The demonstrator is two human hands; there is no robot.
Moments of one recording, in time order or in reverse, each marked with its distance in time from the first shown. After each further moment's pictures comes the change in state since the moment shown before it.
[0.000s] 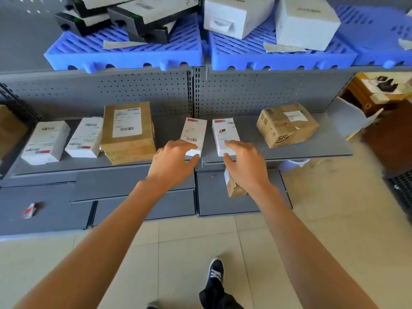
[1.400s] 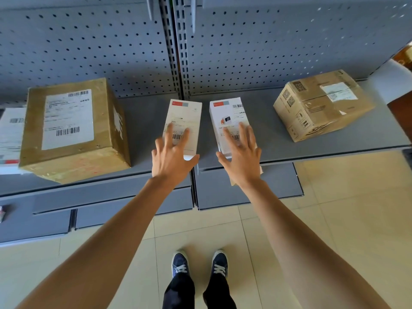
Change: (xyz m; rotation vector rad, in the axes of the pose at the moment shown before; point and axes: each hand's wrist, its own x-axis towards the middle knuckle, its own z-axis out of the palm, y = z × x) left_hand 0.166 -0.111 0.194 0.184 -0.070 -0.134; right_hand 0.112 0.124 0.211 -0.180 -0.135 0.119
